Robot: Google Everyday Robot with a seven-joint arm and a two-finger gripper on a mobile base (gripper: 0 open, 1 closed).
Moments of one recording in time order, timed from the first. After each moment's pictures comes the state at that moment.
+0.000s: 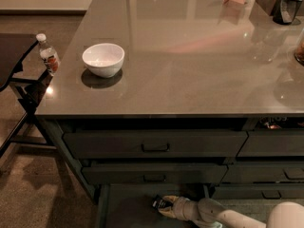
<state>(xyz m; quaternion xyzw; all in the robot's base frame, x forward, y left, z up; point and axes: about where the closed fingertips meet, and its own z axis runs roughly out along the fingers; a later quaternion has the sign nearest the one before) 0.494 -0.079 0.152 -0.48 0.76 0.21 0.39</state>
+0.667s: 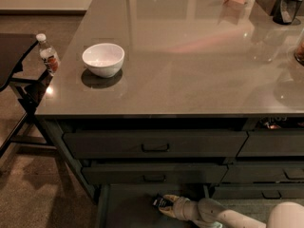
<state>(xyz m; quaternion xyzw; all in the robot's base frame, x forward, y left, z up) 0.494 -0.078 0.152 -0.48 0.76 0.21 0.39</state>
